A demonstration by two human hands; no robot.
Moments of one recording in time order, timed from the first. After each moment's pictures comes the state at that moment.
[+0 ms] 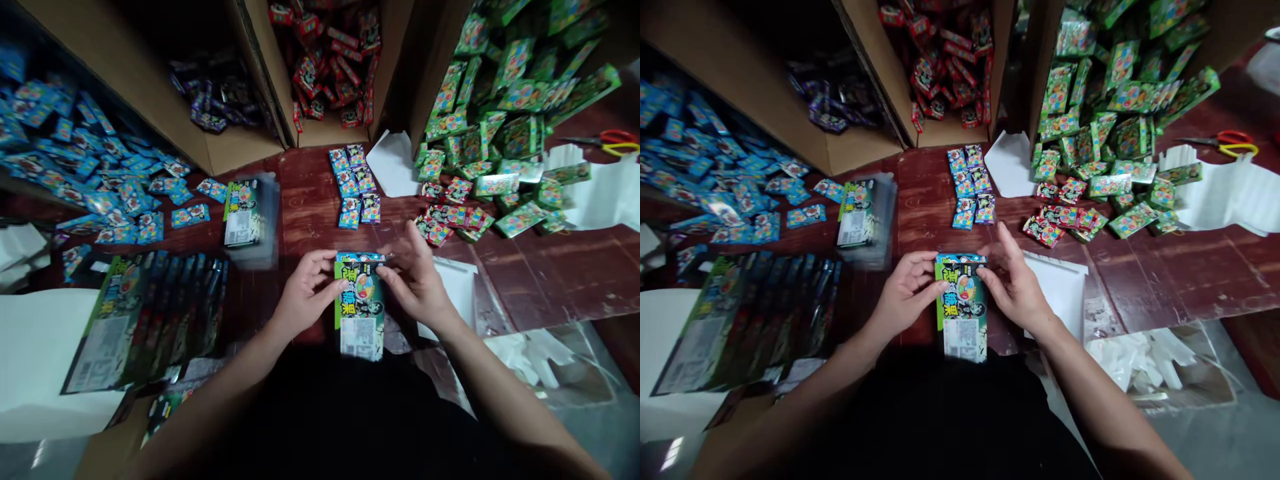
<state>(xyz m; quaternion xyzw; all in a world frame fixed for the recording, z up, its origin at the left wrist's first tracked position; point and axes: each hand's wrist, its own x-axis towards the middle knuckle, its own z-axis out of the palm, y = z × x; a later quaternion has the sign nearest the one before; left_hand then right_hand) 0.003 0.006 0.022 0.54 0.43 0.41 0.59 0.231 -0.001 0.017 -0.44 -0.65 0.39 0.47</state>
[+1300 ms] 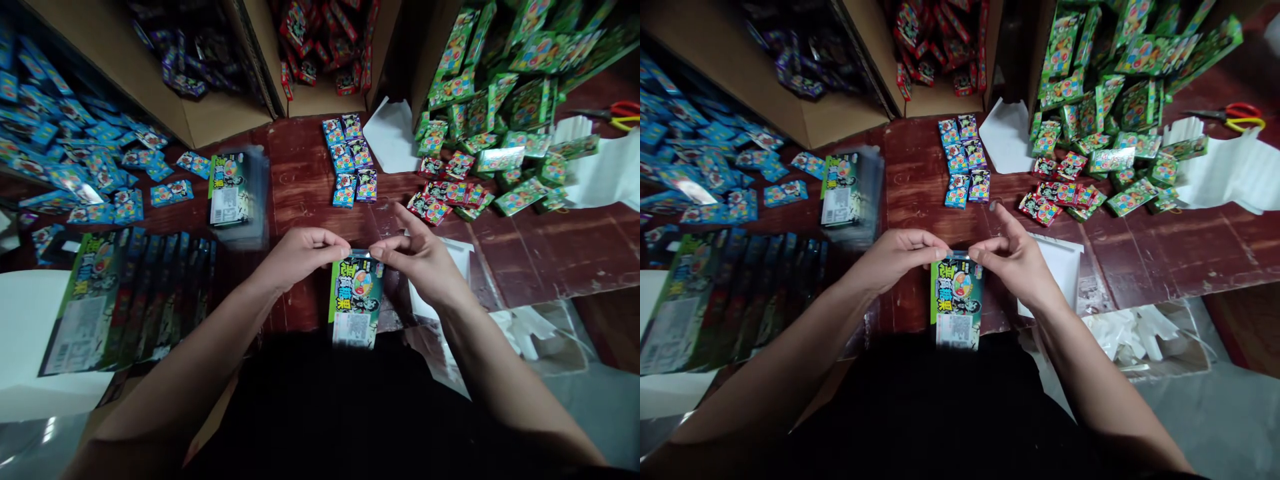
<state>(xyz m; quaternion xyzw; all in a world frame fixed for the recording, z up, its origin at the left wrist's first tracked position) 0.005 0.042 0.046 0.57 0.46 0.24 0.63 0.233 -0.002 0.037 -0.54 -0.44 0.57 0.44</state>
